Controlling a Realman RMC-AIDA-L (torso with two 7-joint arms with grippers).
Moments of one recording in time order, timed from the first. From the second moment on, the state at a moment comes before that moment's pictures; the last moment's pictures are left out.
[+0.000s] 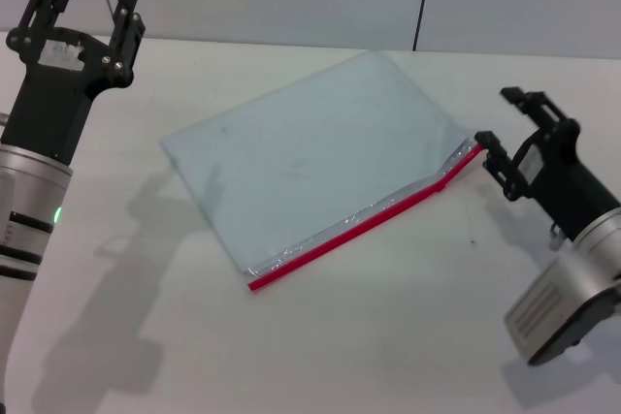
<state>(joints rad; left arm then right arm) -0.51 -2.03 -0.18 -0.26 1.60 1.56 0.09 0.59 2.04 -0.02 0.29 -1.62 -1.10 -1.18</state>
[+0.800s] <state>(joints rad) -0.52 -2.03 -0.18 -0.26 1.60 1.56 0.09 0.64 2.04 0.08 0.29 -1.62 -0.84 -1.47</state>
